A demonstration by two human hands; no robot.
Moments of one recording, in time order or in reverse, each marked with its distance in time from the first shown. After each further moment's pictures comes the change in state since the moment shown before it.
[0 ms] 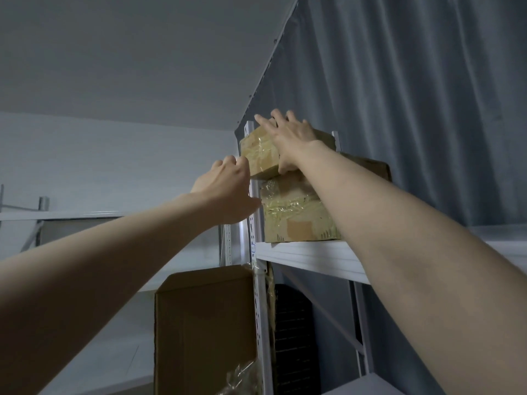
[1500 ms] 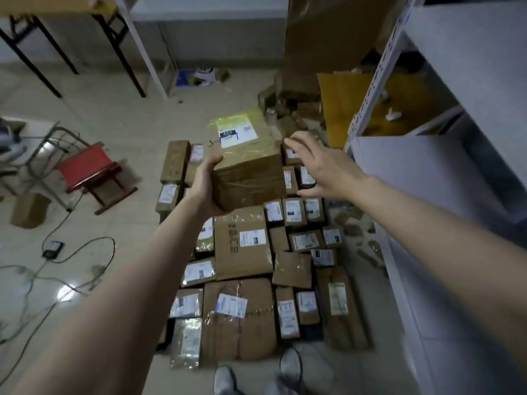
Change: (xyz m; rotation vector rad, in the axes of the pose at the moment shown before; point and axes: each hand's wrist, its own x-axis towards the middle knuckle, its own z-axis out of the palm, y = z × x) left_hand -0.686 -0.102 0.187 -1.330 -0.488 -2.039; right_hand -0.624 -0.379 0.158 0.833 -0.615 -0.732
